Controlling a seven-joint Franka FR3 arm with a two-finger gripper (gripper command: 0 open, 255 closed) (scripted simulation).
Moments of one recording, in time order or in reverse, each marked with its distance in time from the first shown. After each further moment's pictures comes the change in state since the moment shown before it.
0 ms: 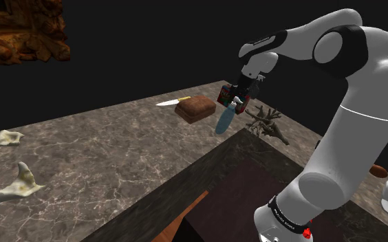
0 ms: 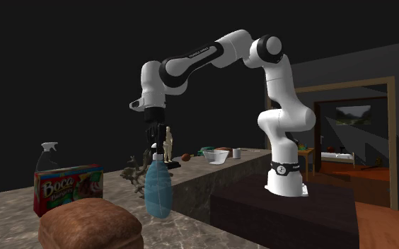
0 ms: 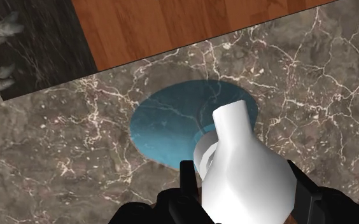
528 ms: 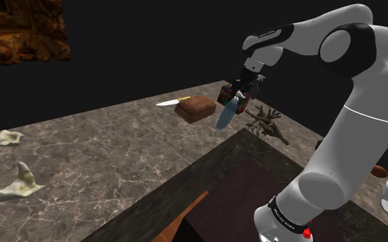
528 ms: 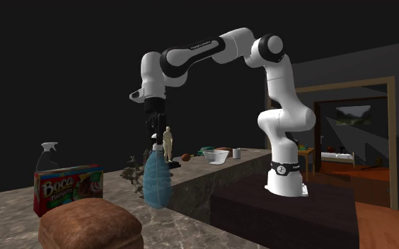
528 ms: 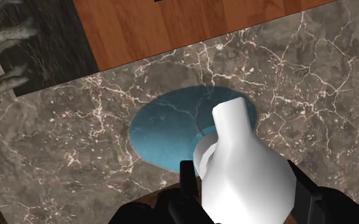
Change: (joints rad) arm 0.005 -0.039 -0.008 0.044 -0.030 -0.077 0.027
